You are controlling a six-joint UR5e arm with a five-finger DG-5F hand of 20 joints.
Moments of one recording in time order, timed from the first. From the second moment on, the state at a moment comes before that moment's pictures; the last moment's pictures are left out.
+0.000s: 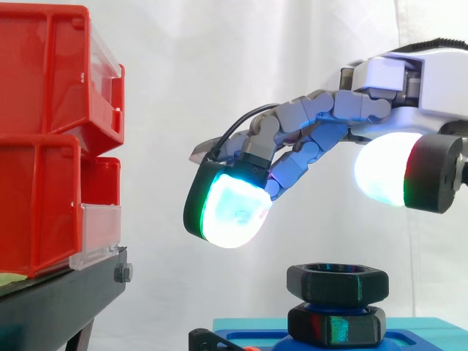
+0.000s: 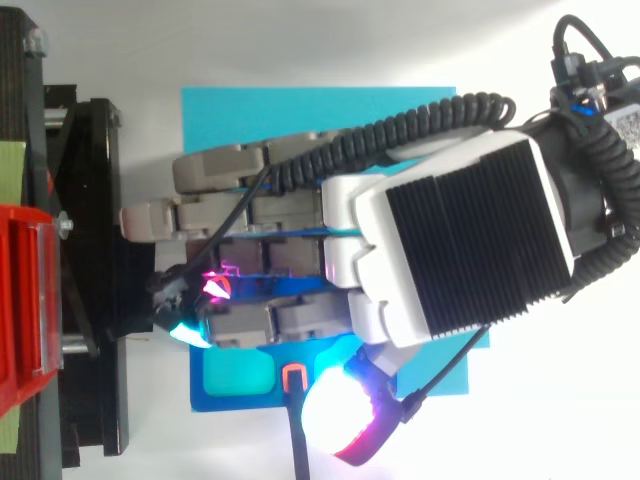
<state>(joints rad) 0.03 -2.23 -1.17 -2.81 -1.96 -1.66</state>
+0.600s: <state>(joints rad) 0.04 -2.28 -1.17 -2.79 -1.96 -1.63</state>
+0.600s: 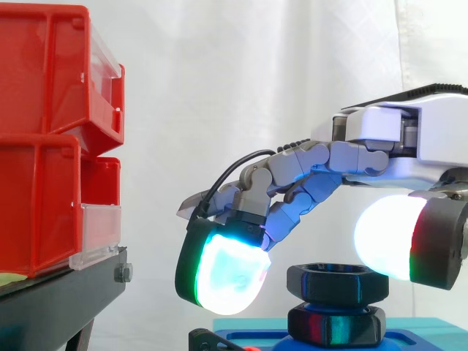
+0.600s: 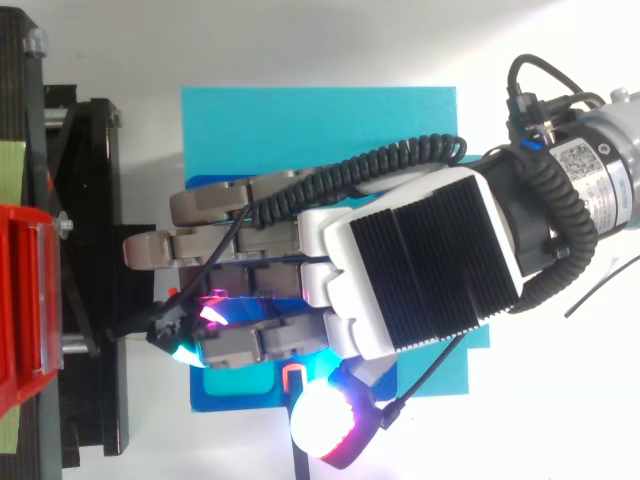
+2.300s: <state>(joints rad) -0.03 -2.28 -1.17 -2.72 -2.02 -1.64</state>
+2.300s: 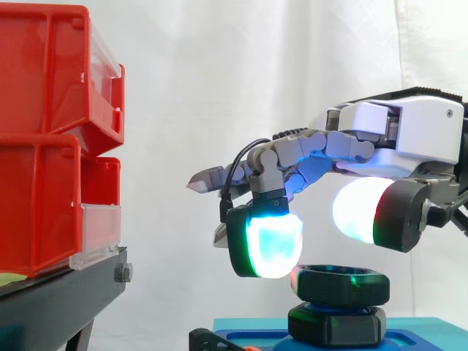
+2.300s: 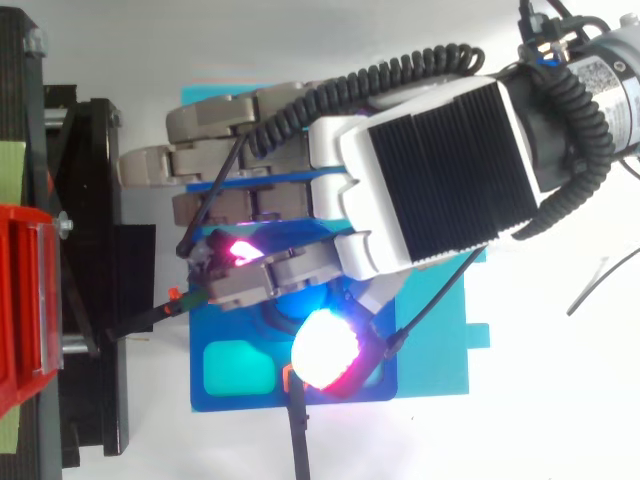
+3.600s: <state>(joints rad) 0.05 -2.28 -1.14 -2.75 -2.00 -1.62</state>
